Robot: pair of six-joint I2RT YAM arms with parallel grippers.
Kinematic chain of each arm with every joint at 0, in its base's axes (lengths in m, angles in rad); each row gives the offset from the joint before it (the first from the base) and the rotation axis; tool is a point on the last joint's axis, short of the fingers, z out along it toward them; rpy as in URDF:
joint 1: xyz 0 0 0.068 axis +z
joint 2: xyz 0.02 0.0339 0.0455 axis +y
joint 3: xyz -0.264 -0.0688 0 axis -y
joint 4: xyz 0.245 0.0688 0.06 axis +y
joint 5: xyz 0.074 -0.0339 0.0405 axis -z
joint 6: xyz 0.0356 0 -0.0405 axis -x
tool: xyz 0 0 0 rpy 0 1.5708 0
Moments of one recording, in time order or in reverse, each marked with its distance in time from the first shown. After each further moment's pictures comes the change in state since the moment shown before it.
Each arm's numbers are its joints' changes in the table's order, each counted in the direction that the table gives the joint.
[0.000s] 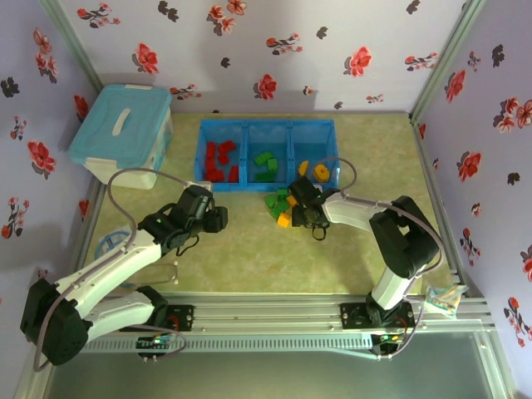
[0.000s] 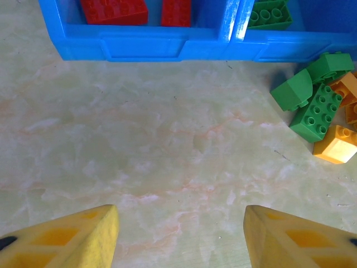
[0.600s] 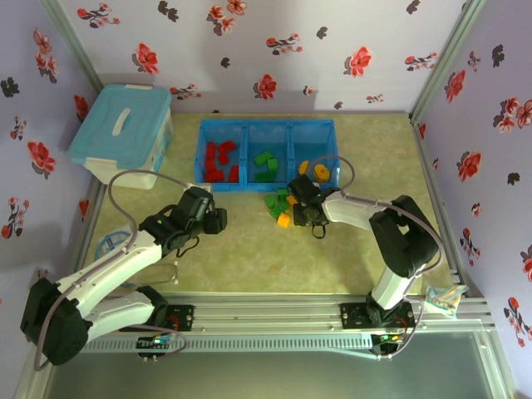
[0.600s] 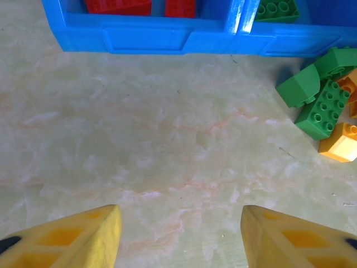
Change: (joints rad) left arm 0.000 0.000 -0.025 -0.012 0.000 0.013; right arm 0.002 -0.013 -0.006 -0.016 -0.012 0.058
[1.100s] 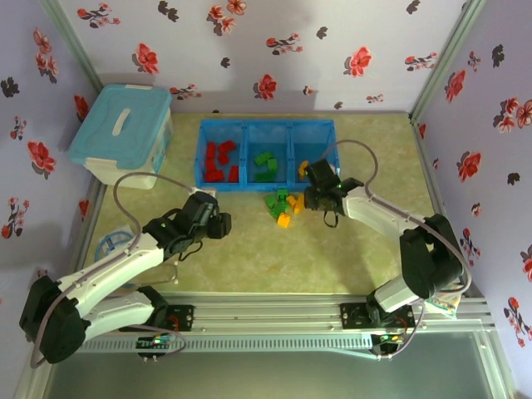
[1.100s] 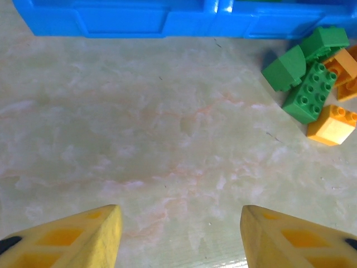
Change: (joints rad) left arm -0.068 0.000 -0.022 -0.015 0.000 0.027; right arm -0.111 -0.163 0.097 0.086 0.036 0.068
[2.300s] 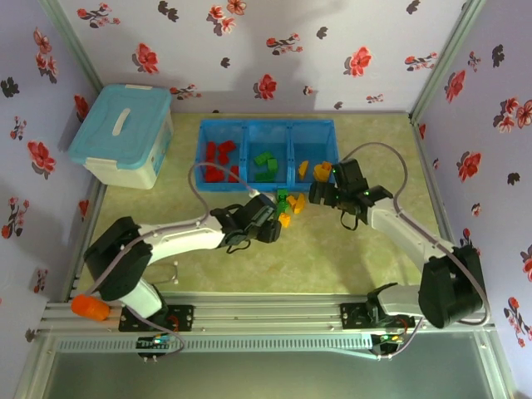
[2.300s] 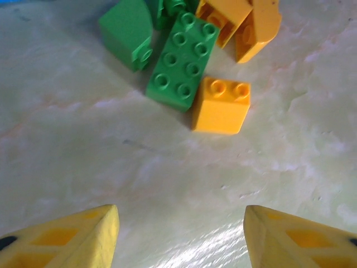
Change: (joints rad) left arm -0.244 0.545 0.265 -0.204 0.026 0.025; right arm -0.123 -0.244 -0.160 -0.058 -0.118 0.008
